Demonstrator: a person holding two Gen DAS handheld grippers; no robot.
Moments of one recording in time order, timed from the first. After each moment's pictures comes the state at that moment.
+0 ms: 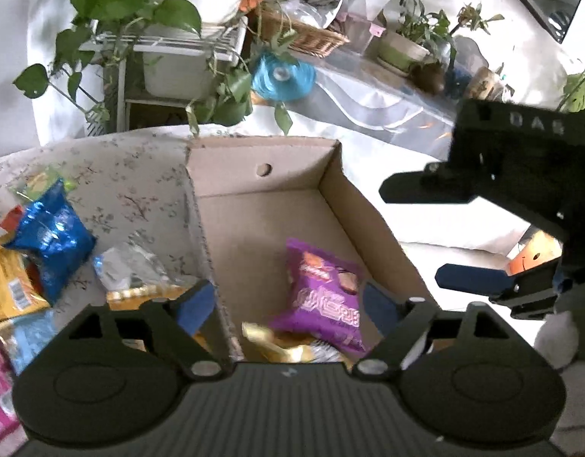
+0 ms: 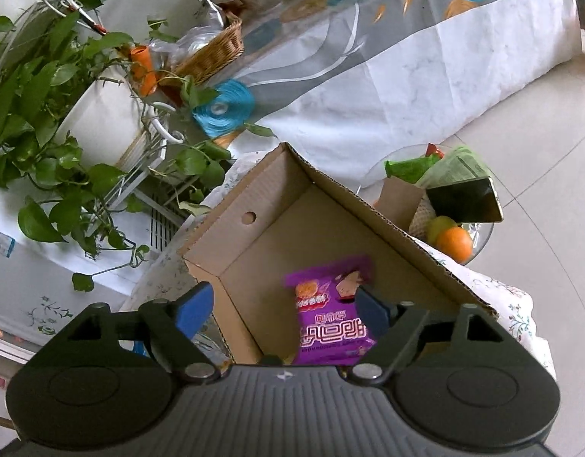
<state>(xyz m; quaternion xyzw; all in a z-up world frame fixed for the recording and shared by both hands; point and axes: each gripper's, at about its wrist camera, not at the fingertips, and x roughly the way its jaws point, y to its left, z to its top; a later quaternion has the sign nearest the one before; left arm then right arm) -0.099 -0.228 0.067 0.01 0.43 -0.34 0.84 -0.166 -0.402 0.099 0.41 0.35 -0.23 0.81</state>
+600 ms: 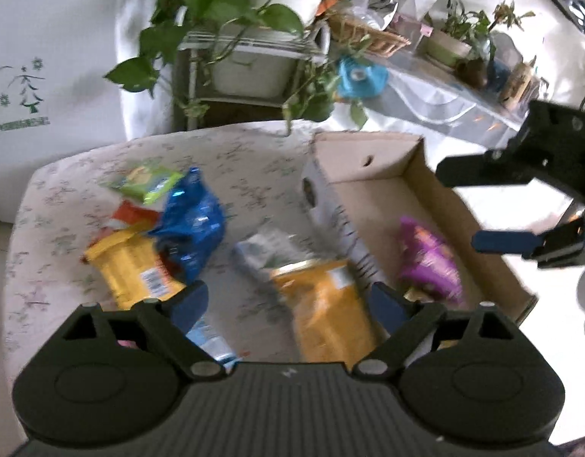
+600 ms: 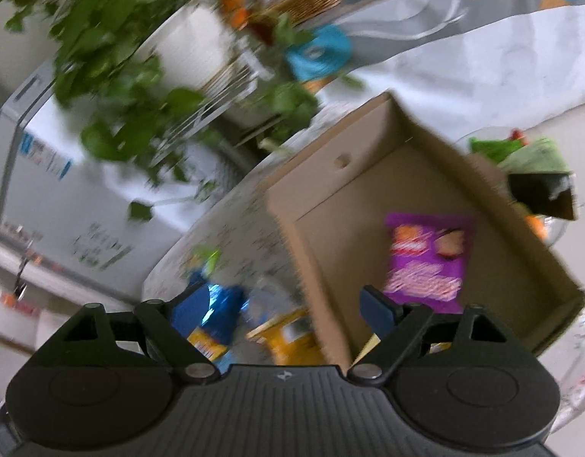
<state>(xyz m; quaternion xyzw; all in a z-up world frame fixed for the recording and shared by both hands) -0.075 -0.126 0.066 0.06 0.43 -0.29 0.85 -0.138 -0.359 0.094 0.39 0.38 -0.09 0.83</state>
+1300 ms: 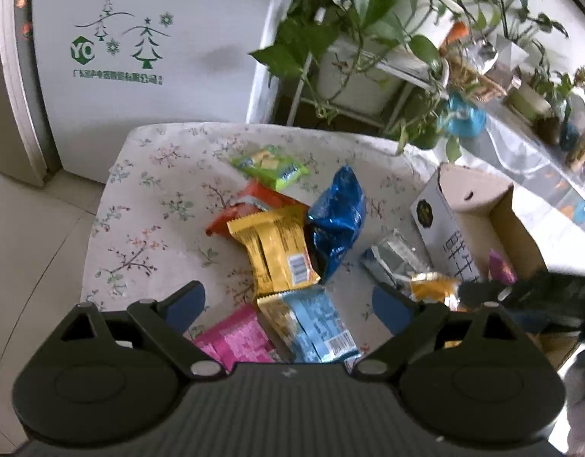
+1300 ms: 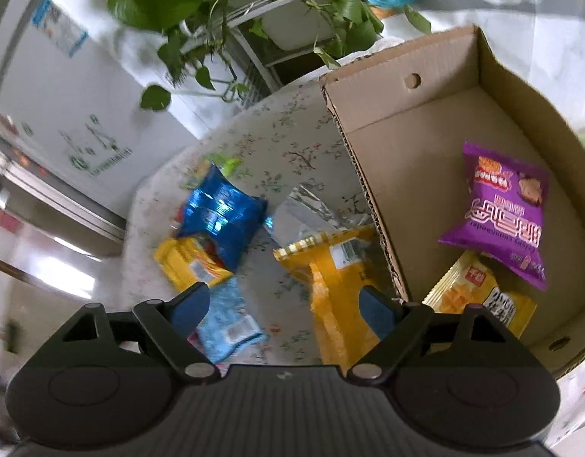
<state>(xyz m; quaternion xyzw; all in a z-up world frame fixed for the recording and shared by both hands) -0.045 -0.029 0.055 -0.02 0.44 -0.19 0.88 -0.106 -0.273 0.058 0.29 0.47 -0.06 0.83</state>
